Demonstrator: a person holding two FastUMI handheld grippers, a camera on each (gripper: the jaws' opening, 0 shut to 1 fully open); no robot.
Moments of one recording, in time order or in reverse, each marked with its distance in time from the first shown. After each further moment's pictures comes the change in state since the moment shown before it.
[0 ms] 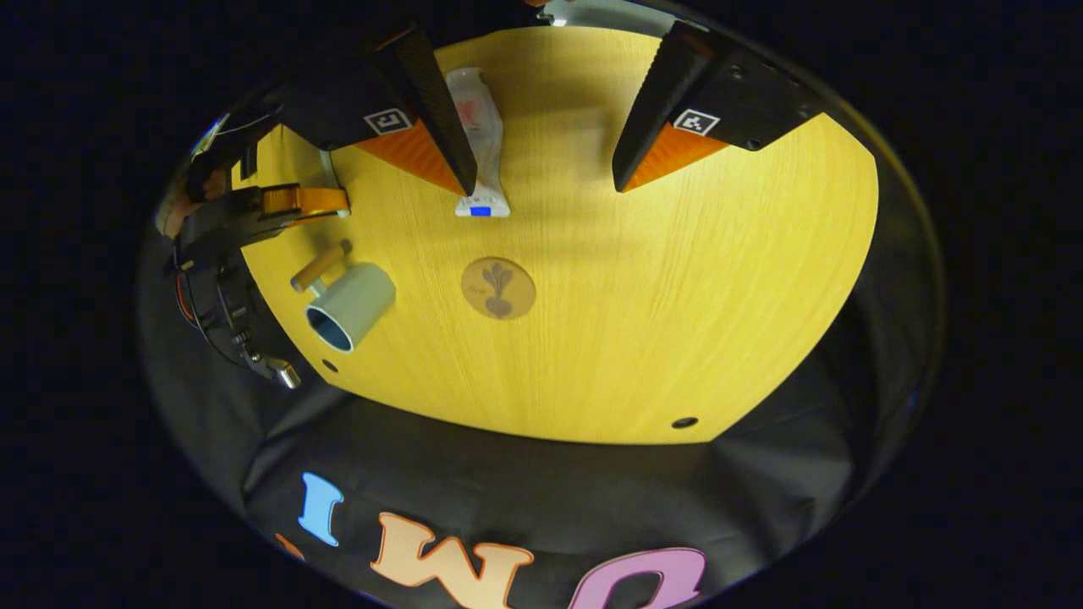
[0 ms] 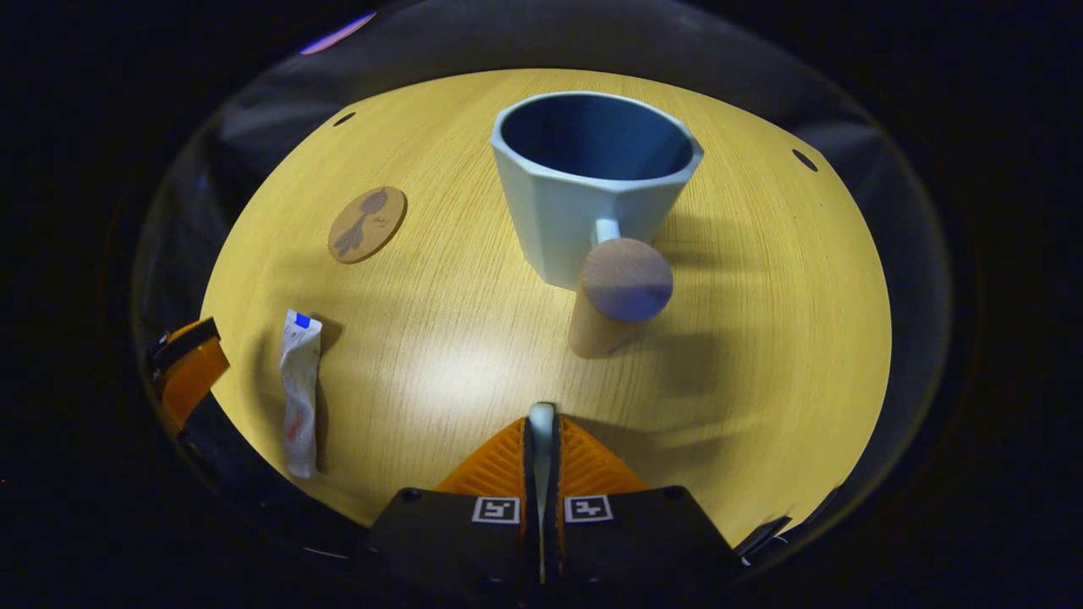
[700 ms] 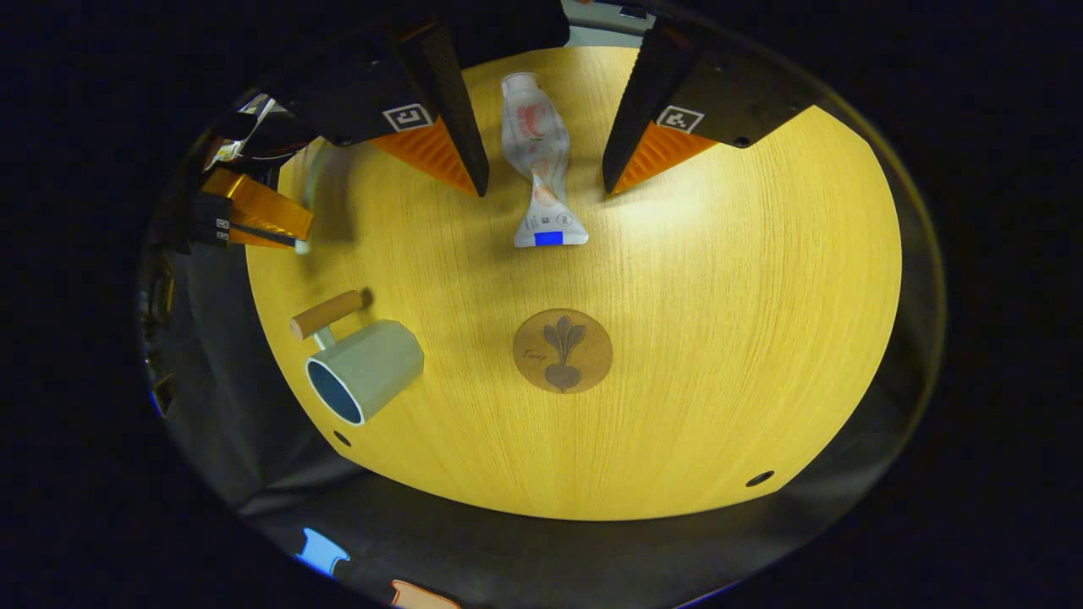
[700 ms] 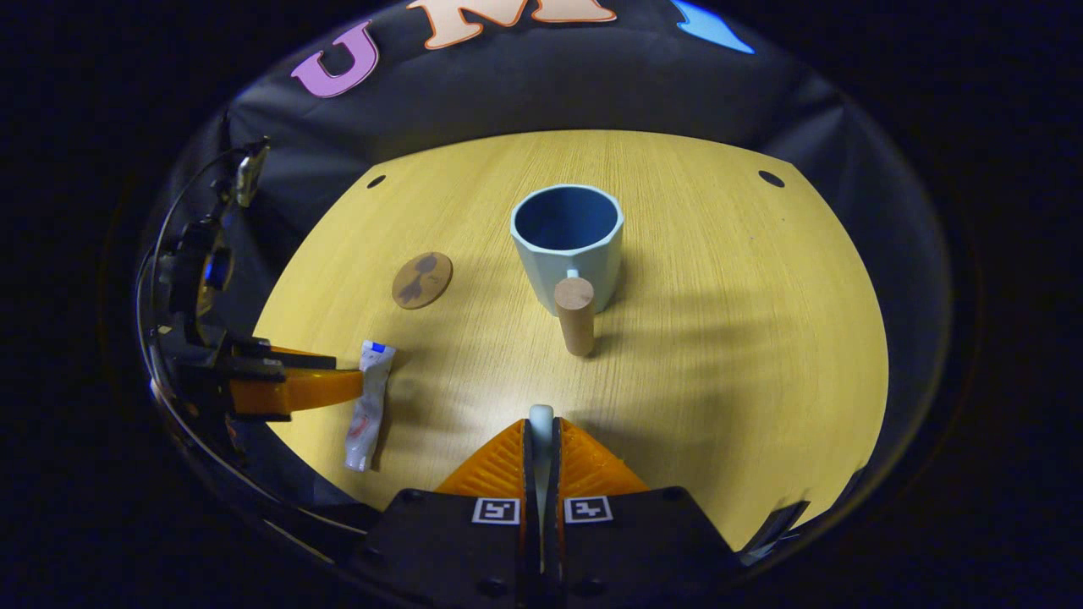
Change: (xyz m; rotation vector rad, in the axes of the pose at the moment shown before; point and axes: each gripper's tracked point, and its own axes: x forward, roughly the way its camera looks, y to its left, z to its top) left arm 0.038 -0.044 -0.015 0.044 0.310 -0.061; right arm -0.079 -0.006 0.000 0.095 -0.244 0.089
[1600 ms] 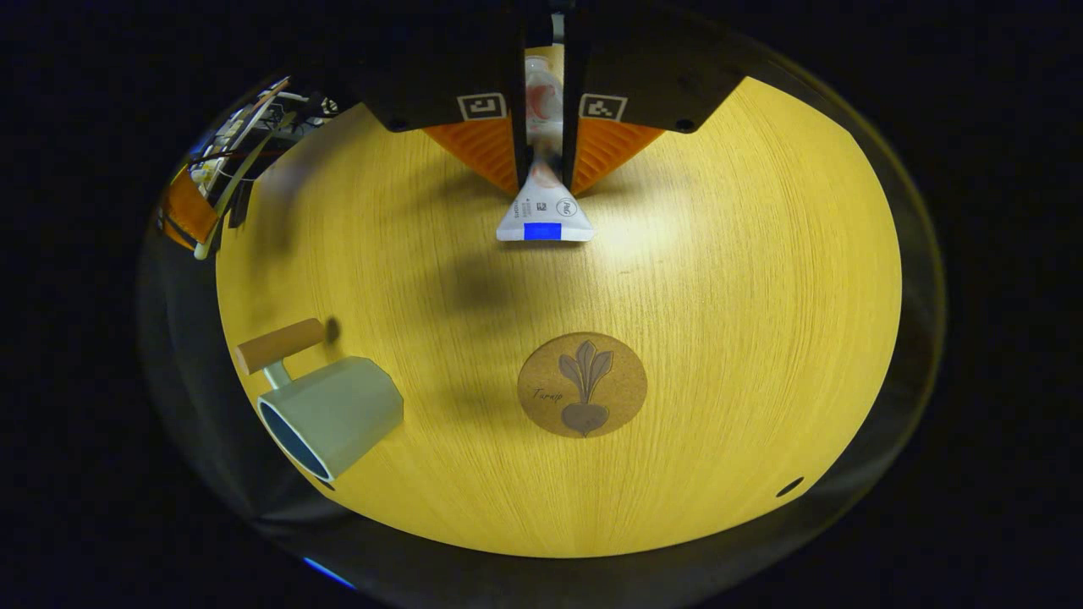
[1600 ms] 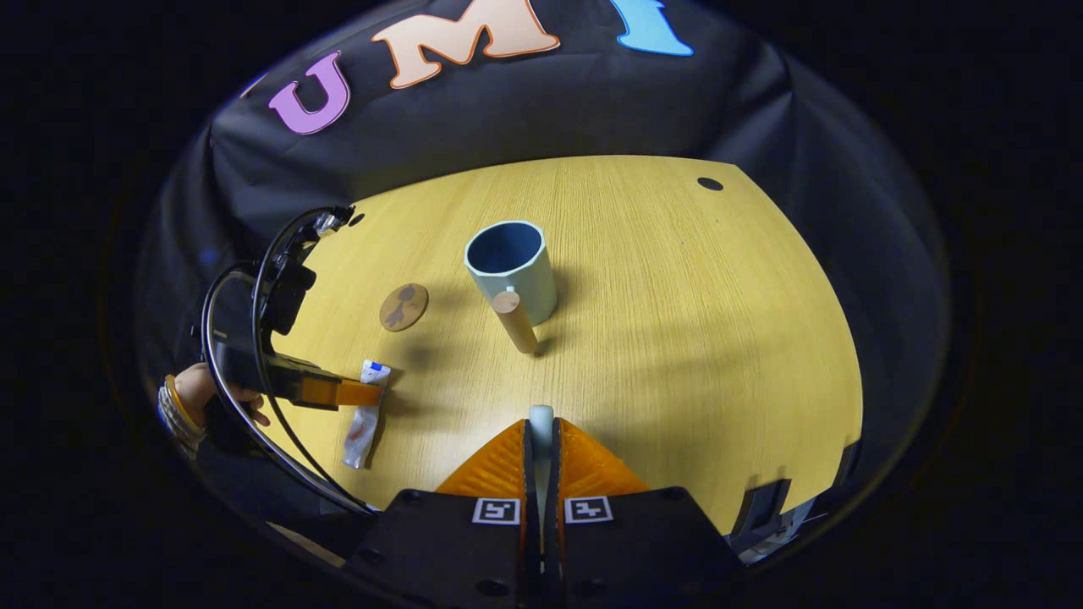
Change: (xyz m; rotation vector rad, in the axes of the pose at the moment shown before) left arm 0.030 0.008 -0.010 0.039 0.136 0.073; right arm -0.043 -0.036 0.000 0.075 -0.080 -0.061
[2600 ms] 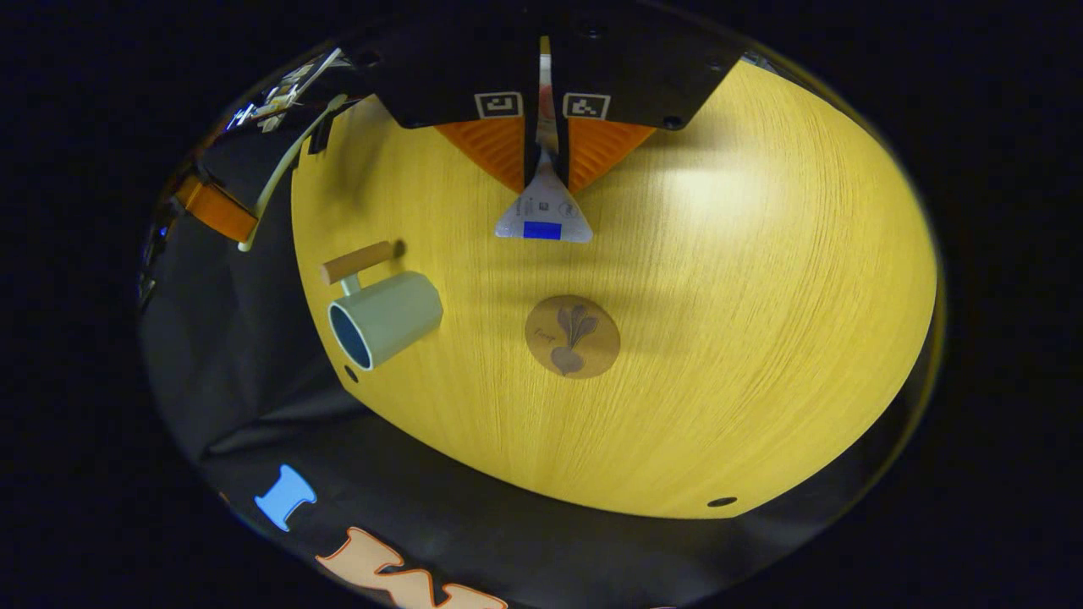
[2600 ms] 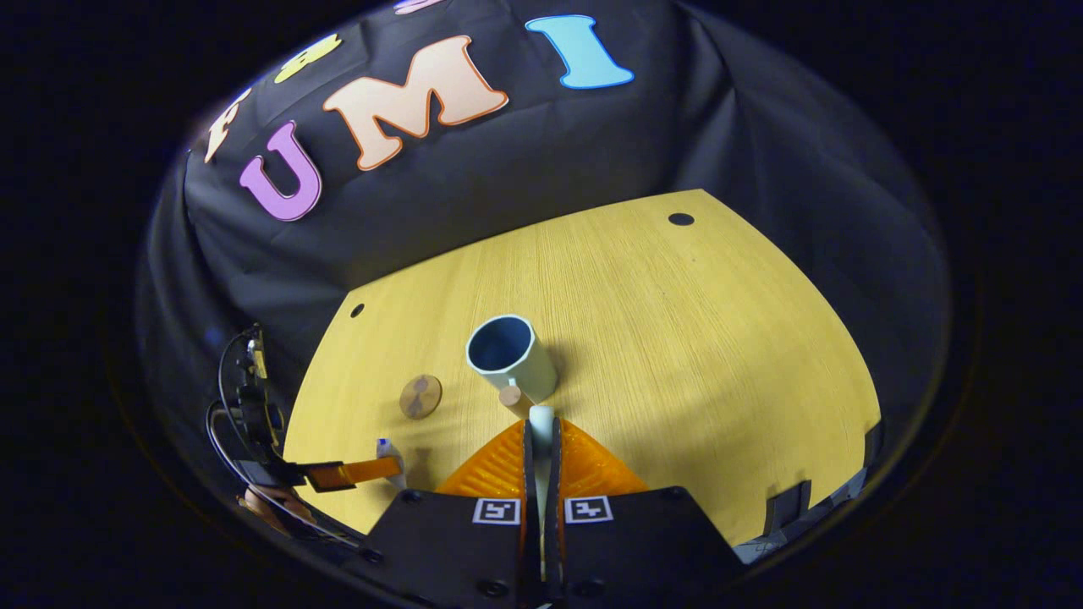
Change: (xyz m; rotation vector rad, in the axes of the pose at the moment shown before) left arm -0.047 -0.013 0.028 -0.257 -0.368 -0.244; right arm -0.020 0.001 0.073 0.206 -0.224 0.038
